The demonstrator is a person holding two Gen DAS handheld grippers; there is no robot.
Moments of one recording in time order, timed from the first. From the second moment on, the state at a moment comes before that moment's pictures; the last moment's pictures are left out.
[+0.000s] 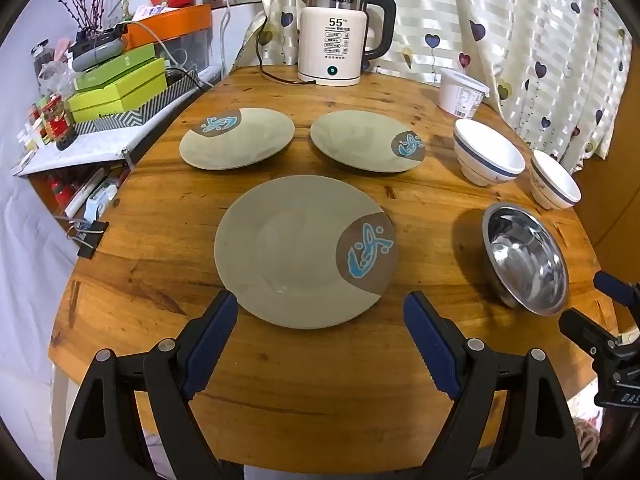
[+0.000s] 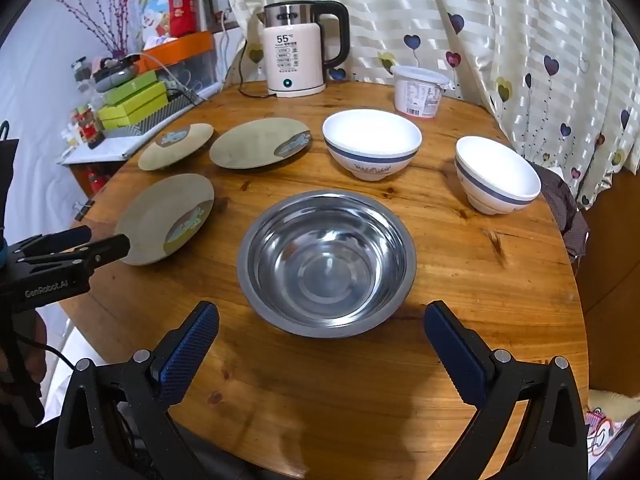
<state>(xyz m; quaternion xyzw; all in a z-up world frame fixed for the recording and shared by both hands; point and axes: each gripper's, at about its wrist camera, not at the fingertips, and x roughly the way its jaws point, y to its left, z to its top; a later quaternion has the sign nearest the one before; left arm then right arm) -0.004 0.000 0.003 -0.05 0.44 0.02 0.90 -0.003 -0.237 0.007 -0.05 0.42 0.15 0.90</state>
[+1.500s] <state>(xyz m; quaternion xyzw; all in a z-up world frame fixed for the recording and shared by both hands) -0.008 0.002 0.004 -0.05 0.43 0.01 0.90 -0.001 -0.242 0.010 -0.04 0.41 0.14 0.90</state>
